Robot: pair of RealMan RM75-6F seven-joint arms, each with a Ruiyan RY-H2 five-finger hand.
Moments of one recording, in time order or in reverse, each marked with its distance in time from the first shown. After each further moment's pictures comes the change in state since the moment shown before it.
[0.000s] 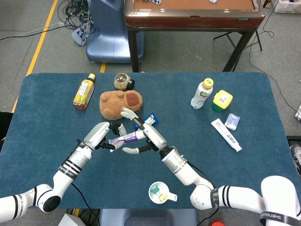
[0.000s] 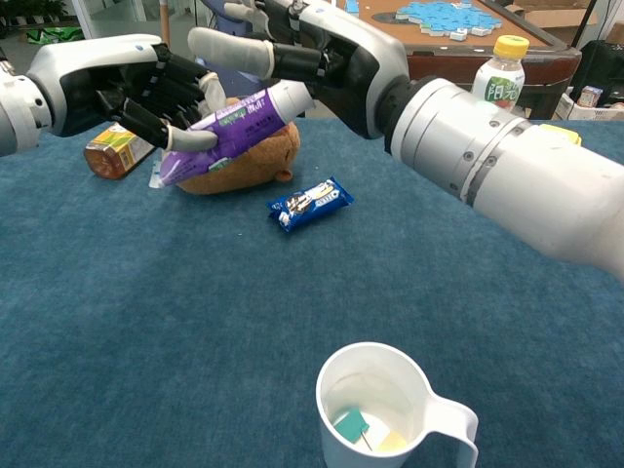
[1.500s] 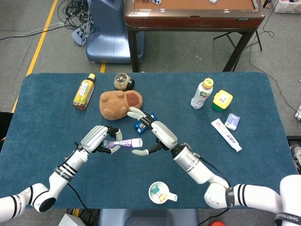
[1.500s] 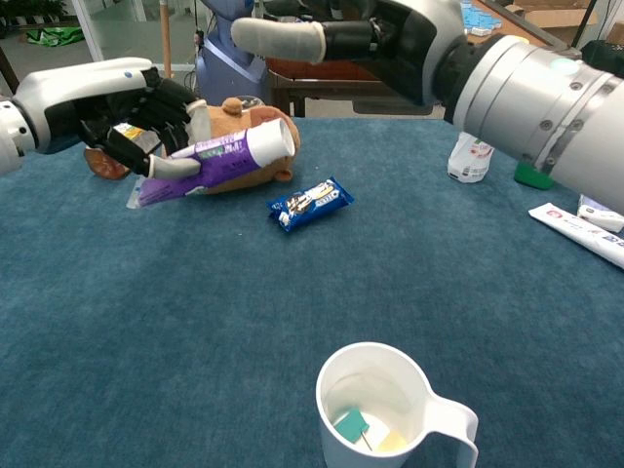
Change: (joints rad) left arm 0.015 -0.010 0.092 0.131 0.188 0.038 -0.051; right arm -0.031 0.186 -0.043 -0.095 -0.055 0.039 -0.090
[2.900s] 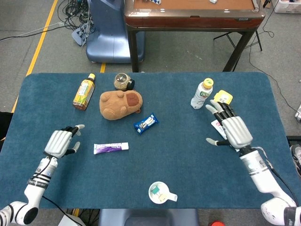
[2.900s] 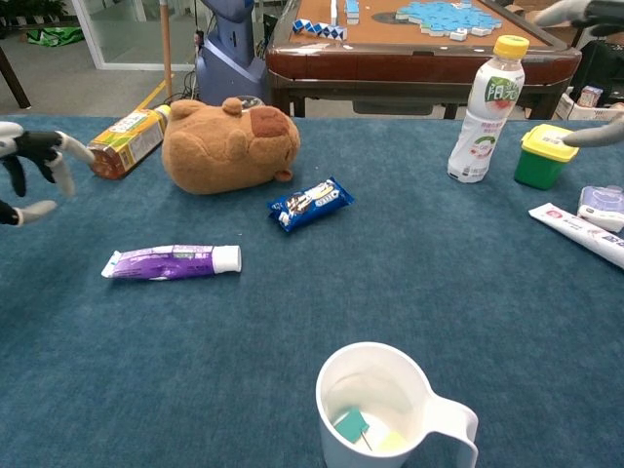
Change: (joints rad) left arm 0.212 0.005 0.092 0.158 -0.145 0.199 0.430; right arm -0.327 0.394 -0.174 -0.019 0.070 0.186 -0.511
